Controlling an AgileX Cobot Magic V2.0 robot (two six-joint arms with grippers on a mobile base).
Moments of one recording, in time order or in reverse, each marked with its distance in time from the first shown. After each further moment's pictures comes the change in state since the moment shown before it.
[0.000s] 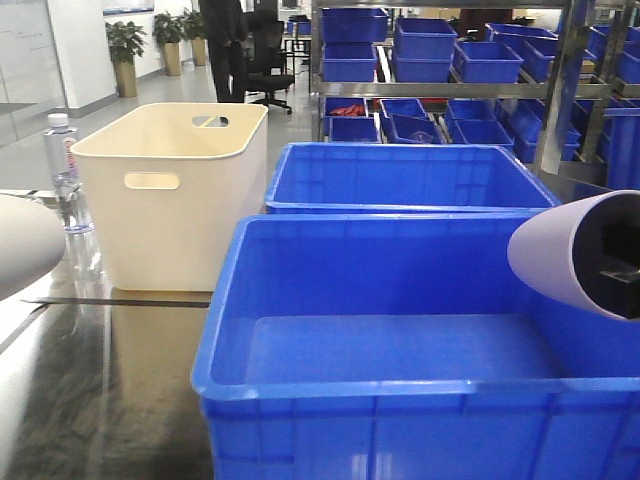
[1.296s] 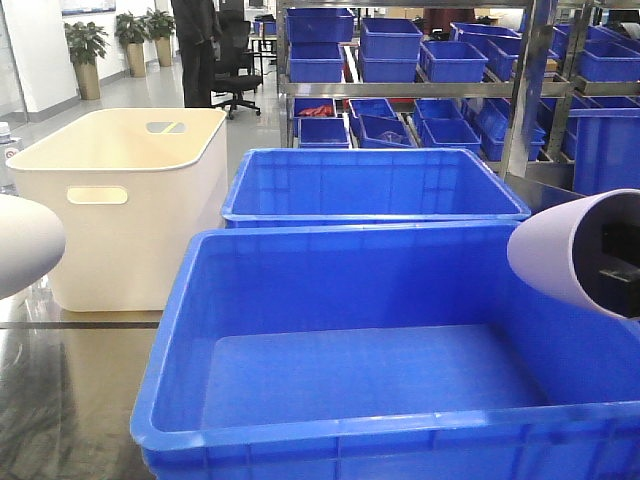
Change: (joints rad) left arm 0.000 0.000 0.000 0.000 0.000 0.002; right arm 0.000 0.000 0.000 0.001 -0.003 0.000
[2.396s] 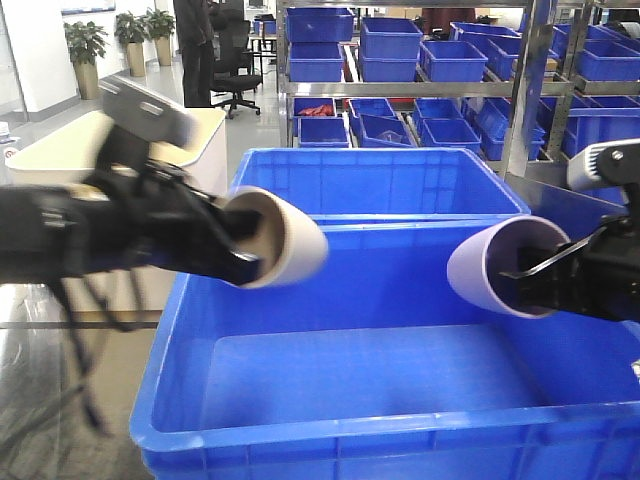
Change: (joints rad) left arm -0.293 0.713 -0.452 -0.352 0.002 0.460; right arm 0.000 0.258 0.000 0.080 -0.165 0.000
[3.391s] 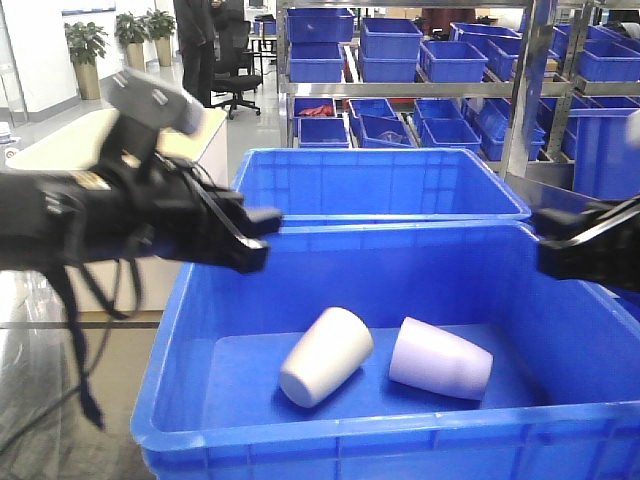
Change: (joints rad) left arm -0.002 -0.054 -0.023 -0.020 0.054 -0.016; right arm 0.000 -0.138 0.000 0.002 -0.009 0.000
